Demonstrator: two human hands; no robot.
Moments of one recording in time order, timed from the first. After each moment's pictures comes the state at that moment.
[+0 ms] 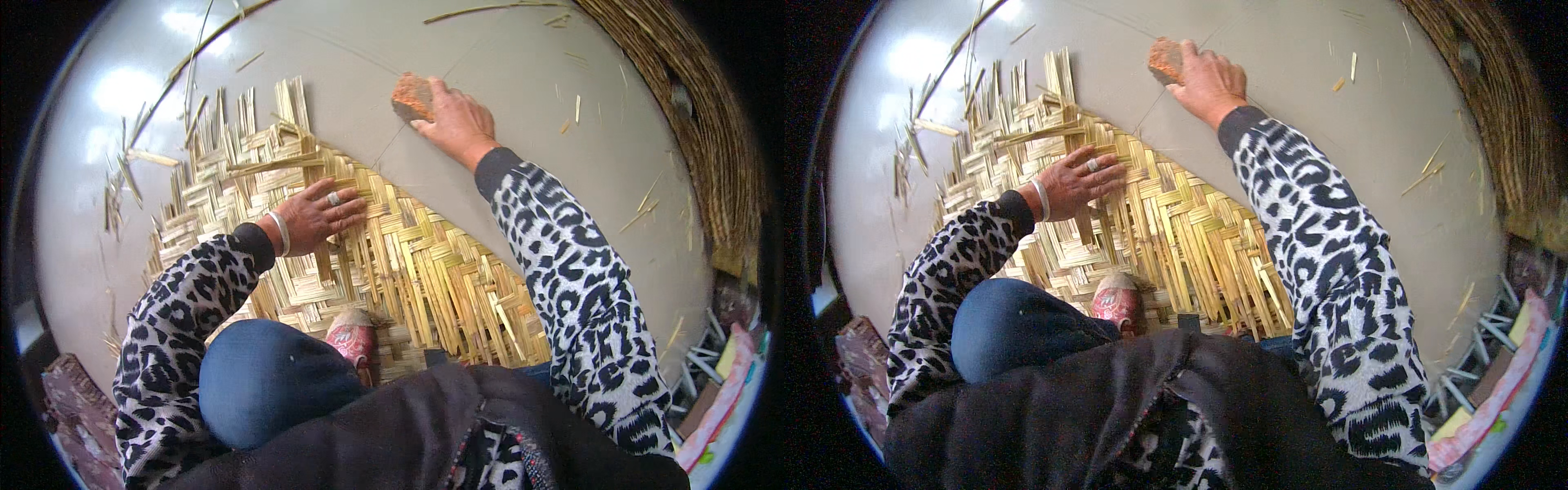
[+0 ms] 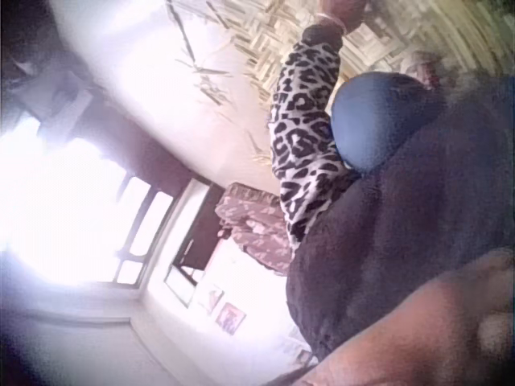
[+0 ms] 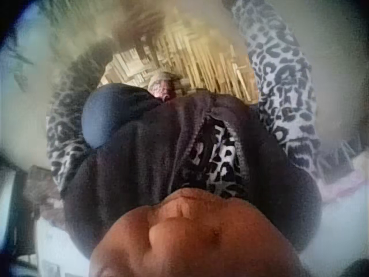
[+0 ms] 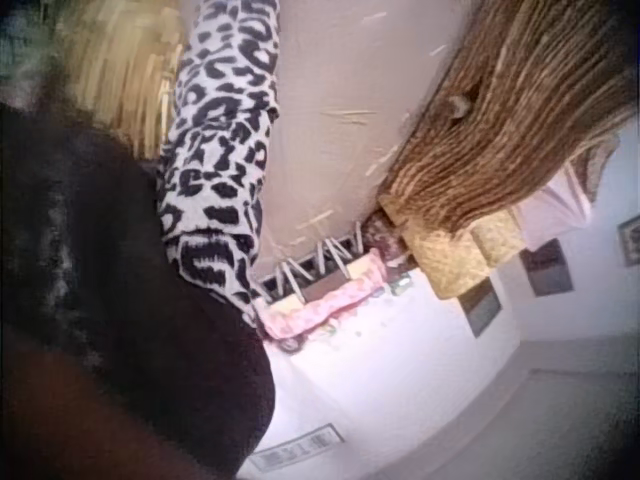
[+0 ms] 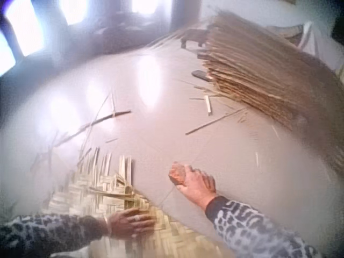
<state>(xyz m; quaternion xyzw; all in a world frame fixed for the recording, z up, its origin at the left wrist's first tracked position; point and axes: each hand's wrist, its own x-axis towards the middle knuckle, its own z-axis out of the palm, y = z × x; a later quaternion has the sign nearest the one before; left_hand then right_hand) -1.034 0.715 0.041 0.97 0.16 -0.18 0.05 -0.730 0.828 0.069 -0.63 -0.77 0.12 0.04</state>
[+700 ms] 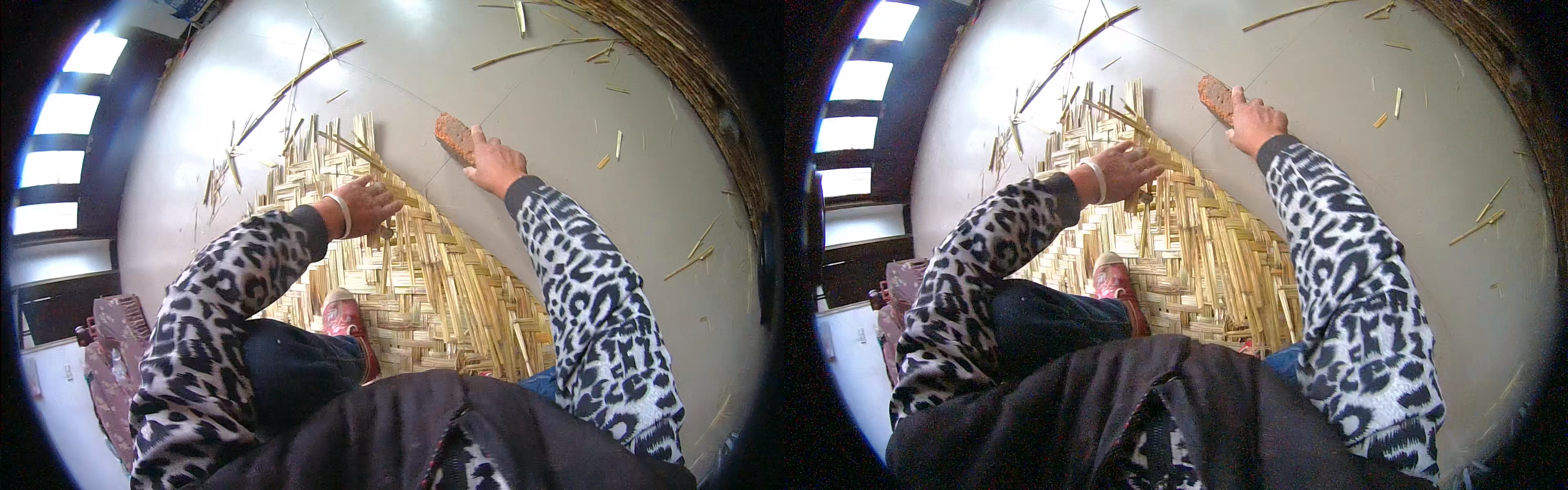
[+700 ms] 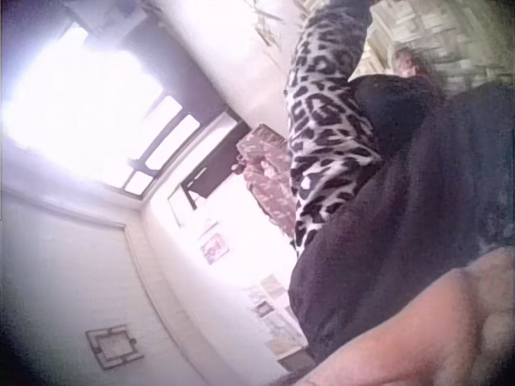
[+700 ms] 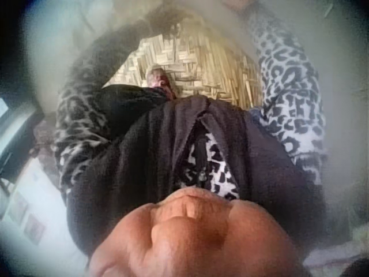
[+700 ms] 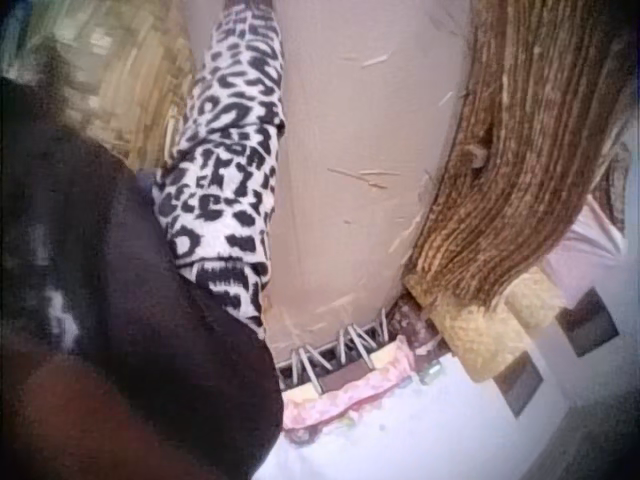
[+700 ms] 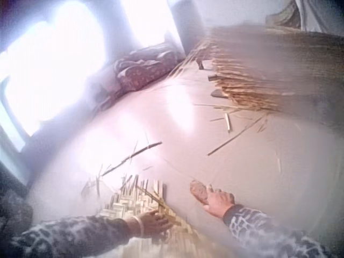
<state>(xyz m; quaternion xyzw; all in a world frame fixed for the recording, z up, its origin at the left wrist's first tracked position) -1.002 0.699 0.101 0.90 0.31 -0.32 -0.02 -0.721 0.803 0.050 -0.59 -0.79 0.16 -0.01</state>
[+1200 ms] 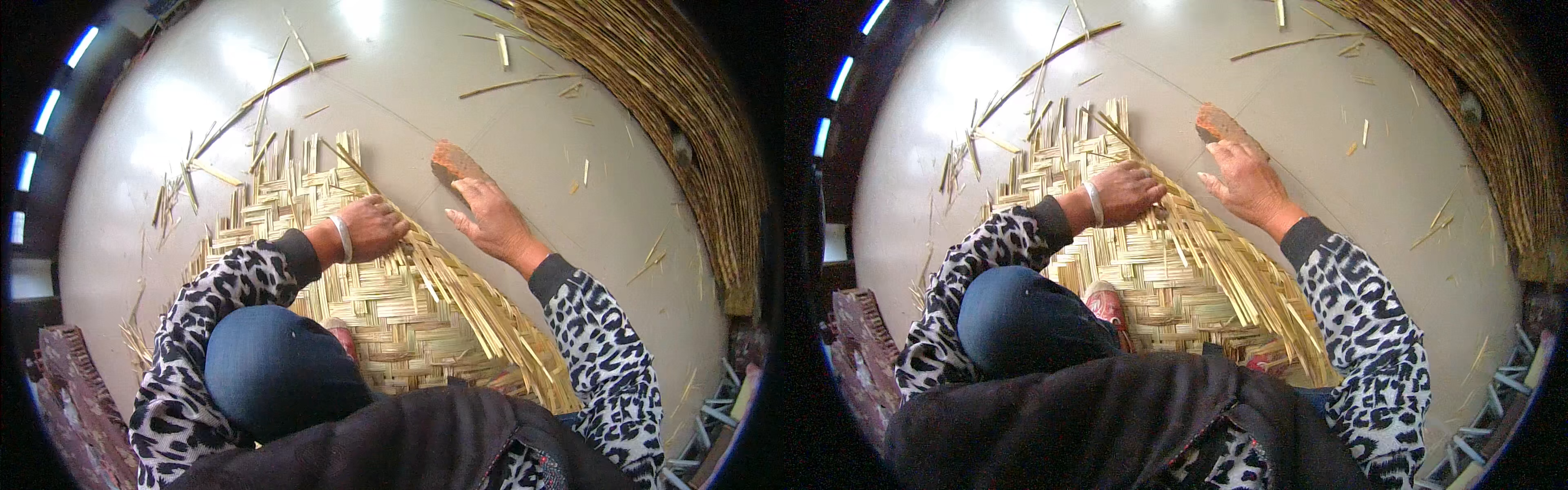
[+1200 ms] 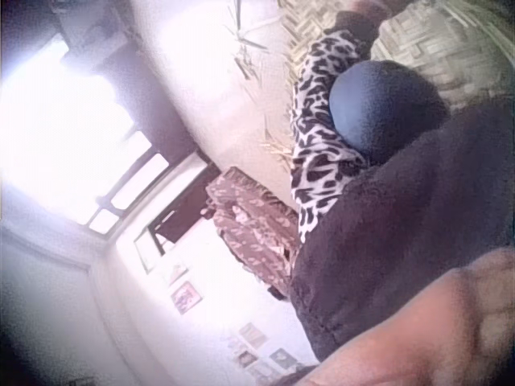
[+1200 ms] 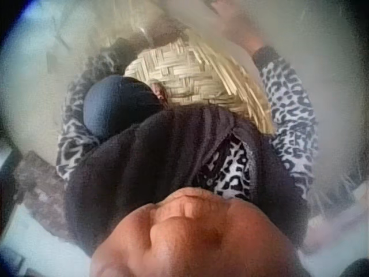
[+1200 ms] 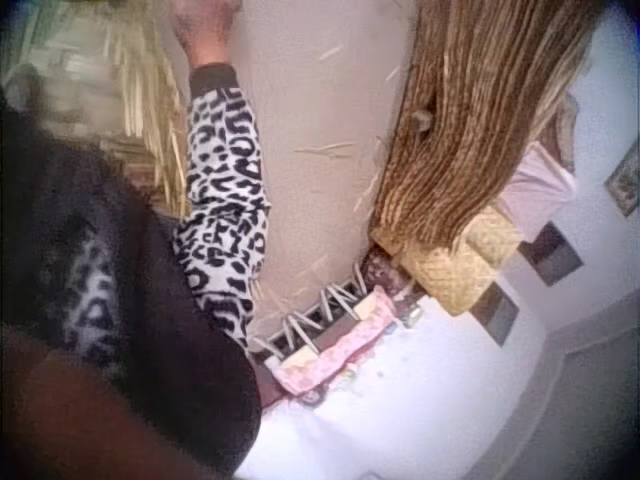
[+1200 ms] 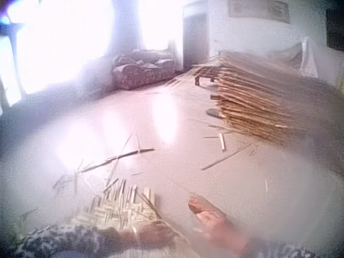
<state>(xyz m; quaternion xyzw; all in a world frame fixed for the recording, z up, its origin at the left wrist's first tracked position) -1.050 0.776 0.068 0.96 0.26 -0.06 0.11 -0.766 0.792 0.067 -0.44 -0.86 0.19 0.18</state>
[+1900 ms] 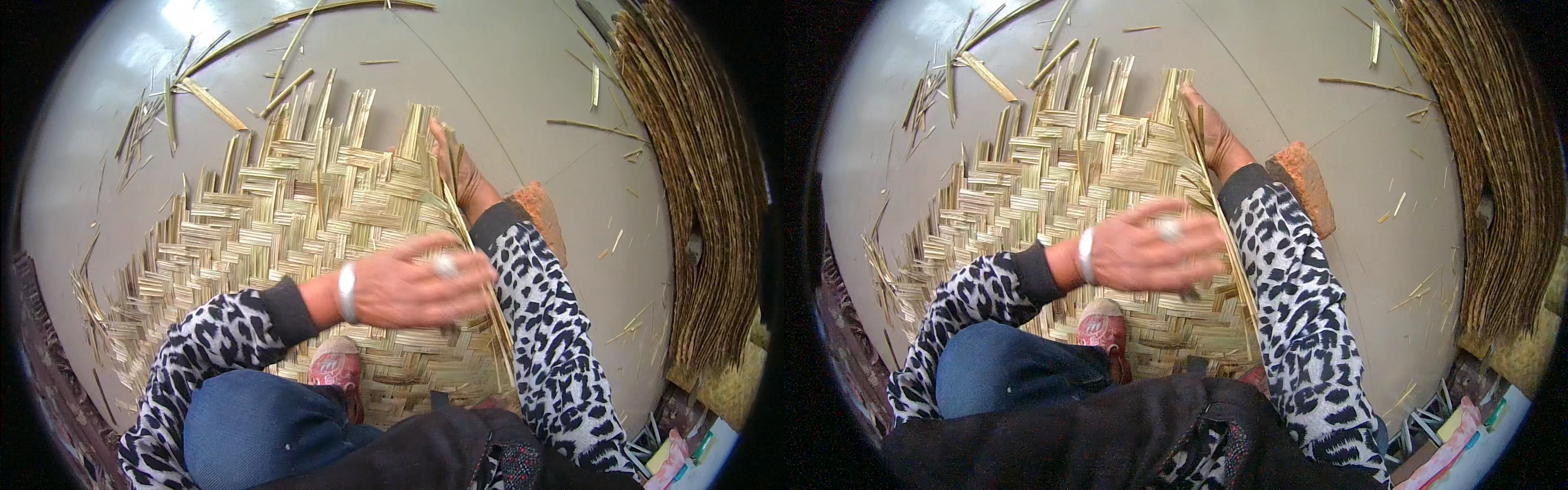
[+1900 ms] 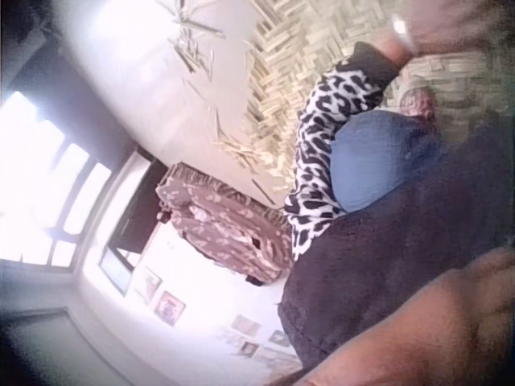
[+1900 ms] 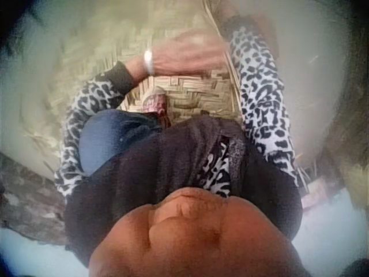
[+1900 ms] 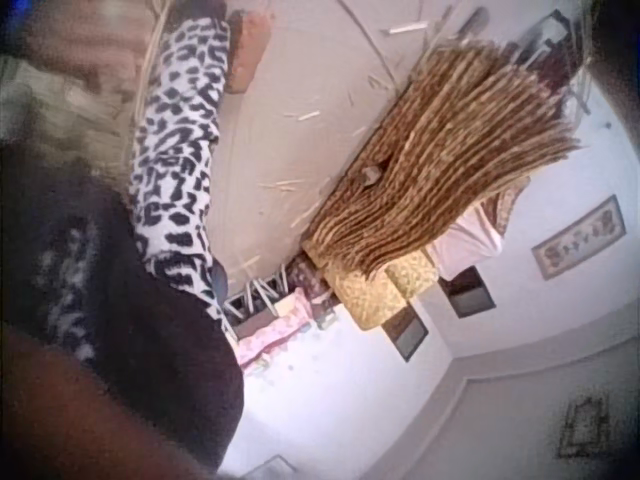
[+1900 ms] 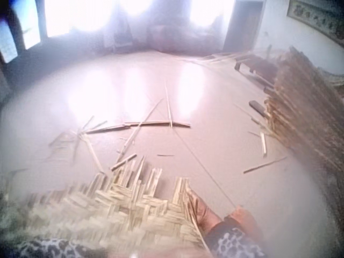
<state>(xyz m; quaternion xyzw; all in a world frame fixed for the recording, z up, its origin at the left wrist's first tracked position) -1.098 0.734 0.066 0.91 0.22 0.32 0.13 -0.954 0.913 -0.047 -0.32 -0.15 0.92 0.17</state>
